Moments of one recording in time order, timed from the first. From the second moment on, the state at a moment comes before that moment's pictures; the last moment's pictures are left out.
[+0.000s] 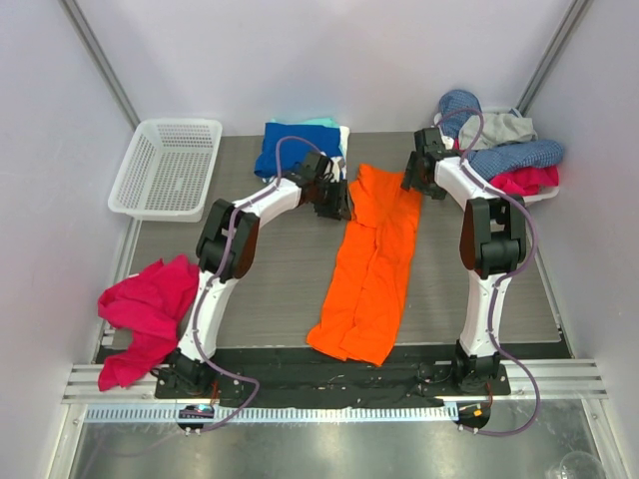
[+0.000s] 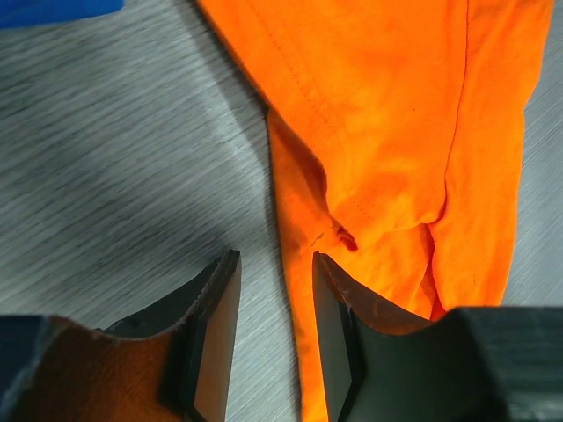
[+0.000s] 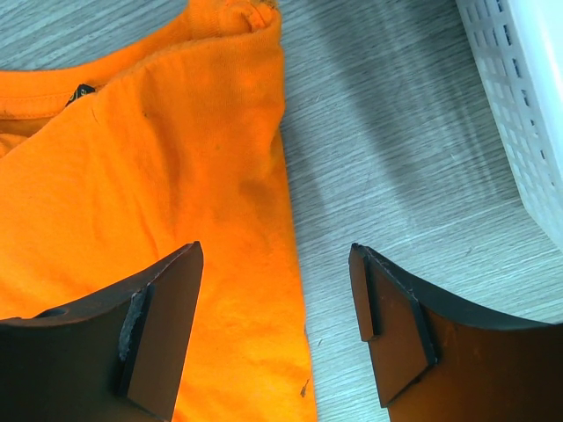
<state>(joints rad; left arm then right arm) -0.53 2.36 1.88 -0.42 0.39 -0.39 0.13 2.11 1.70 -0.59 0.28 0.42</state>
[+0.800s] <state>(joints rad) -0.59 2.42 1.95 -0.41 0.38 -0.38 0.11 2.11 1.70 -0.59 0.26 0.42</state>
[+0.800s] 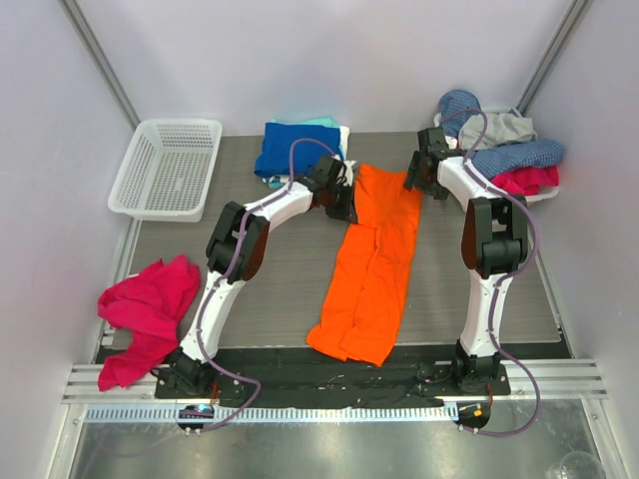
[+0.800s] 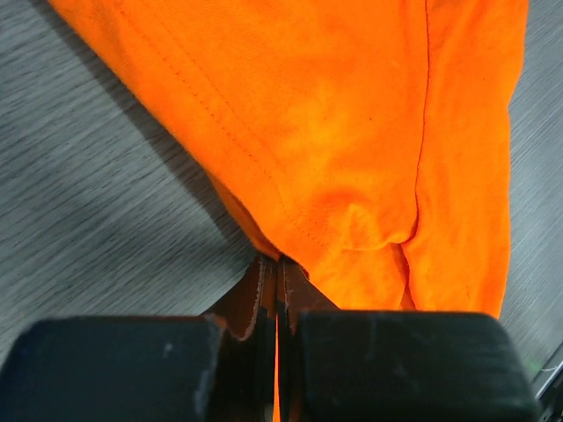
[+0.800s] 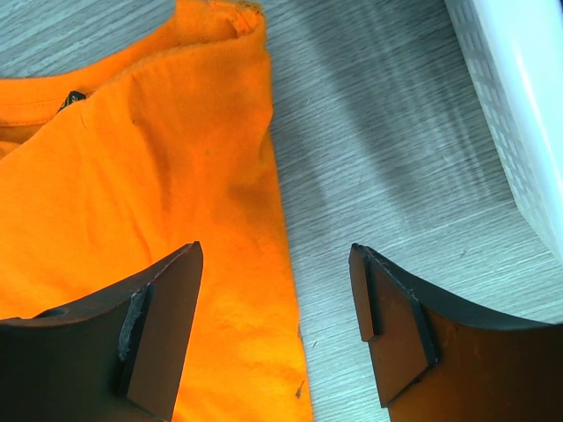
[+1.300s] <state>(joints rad) -0.59 2.41 1.93 -0.39 0.38 -0.37 0.11 2.21 1.81 -0.59 0.21 0.45</state>
